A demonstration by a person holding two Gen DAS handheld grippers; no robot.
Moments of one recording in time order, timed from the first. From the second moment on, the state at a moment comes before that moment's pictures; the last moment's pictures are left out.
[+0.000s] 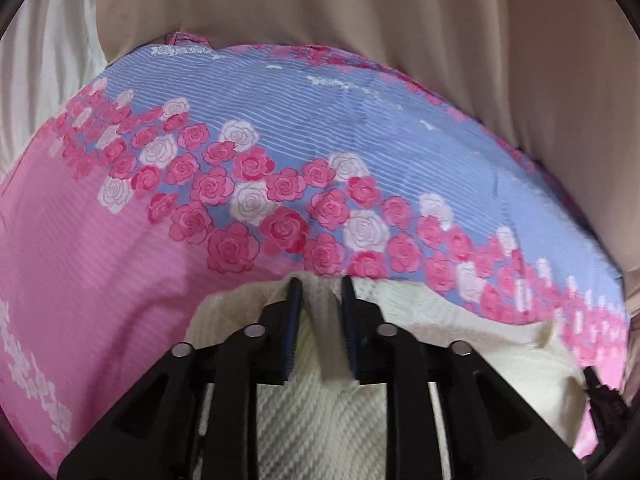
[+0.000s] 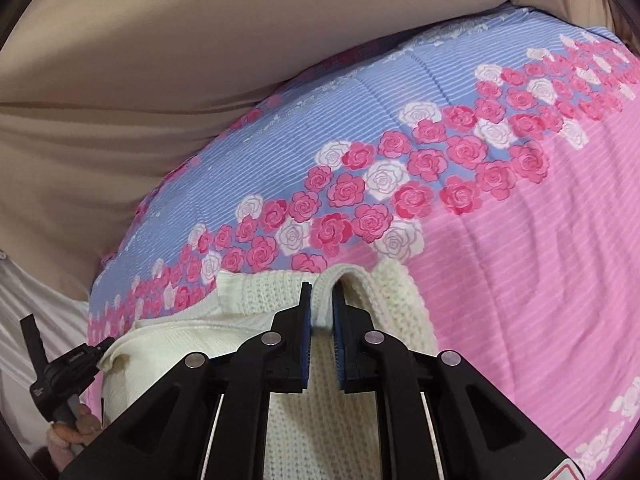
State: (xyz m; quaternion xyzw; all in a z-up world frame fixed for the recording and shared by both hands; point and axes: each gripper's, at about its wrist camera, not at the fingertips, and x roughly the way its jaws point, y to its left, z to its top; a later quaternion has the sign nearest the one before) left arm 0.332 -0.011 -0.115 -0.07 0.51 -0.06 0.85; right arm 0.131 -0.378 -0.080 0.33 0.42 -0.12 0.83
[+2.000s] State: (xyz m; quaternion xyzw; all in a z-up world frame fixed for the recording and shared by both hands) left arm 0.176 0.052 -0.077 -0.07 0.53 -0.09 0.84; right arm -0.045 -0.330 -0.069 0.24 0.48 -0.15 0.83
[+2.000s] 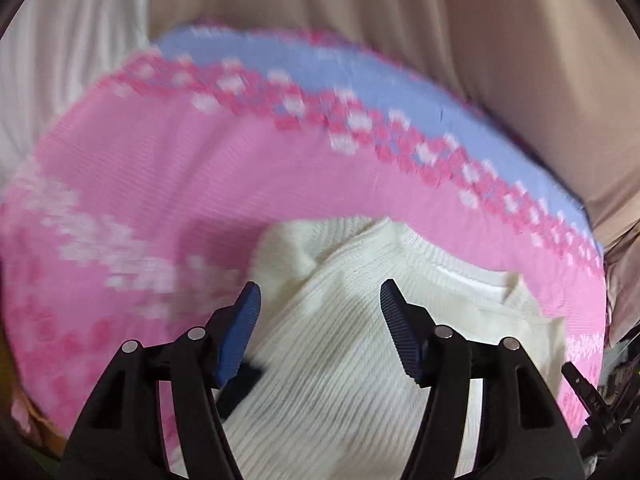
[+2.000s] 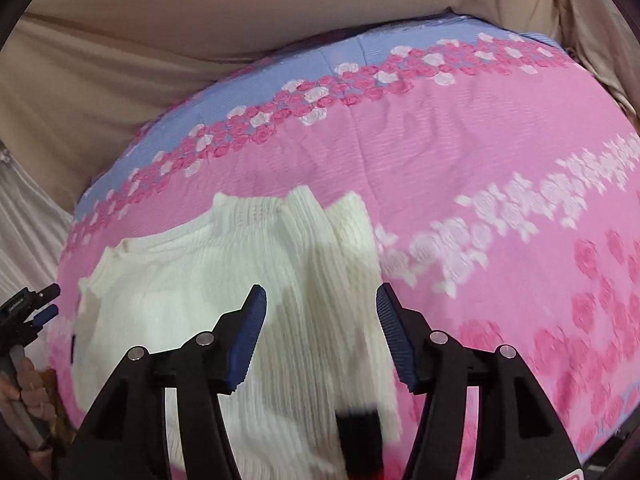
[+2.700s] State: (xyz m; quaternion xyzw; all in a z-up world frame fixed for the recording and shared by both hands) left arm 0.206 0.040 -0.102 -0.02 0.53 -0.08 0.85; right arm -0.012 -0.321 -0.074 0.19 0.49 -0.15 0.84
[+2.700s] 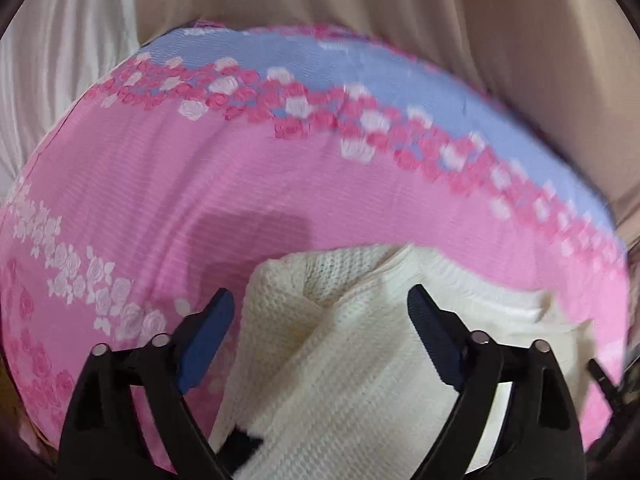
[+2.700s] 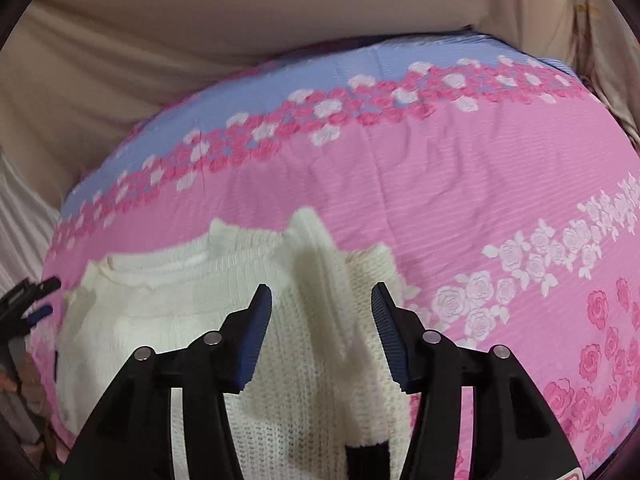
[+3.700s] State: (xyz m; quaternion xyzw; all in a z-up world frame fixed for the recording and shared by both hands) left arm 0.112 -0.016 -0.093 0.08 0.53 -0.09 0.84; right arm -0.079 -0.268 -0.077 0.22 0.52 -0.10 0.82
